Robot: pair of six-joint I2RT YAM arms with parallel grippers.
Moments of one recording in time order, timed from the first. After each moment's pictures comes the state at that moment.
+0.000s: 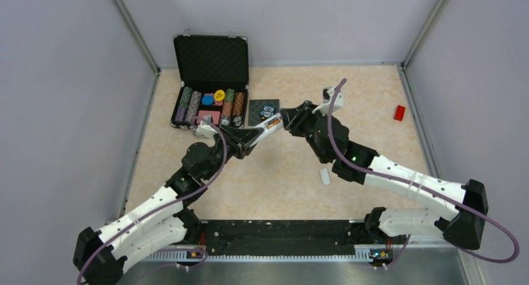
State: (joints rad) left arm -0.71 0.80 0.49 0.37 -0.02 -1.56; right arm 1.03 1.16 0.98 0.14 0.64 0.72
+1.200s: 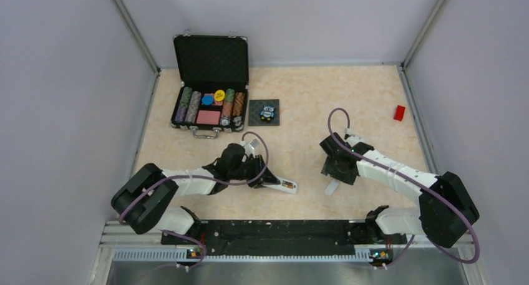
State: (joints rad) left arm -0.68 1.42 0.43 0.35 0.56 -1.03; right arm 0.63 1.25 0.70 -0.76 0.33 1.00
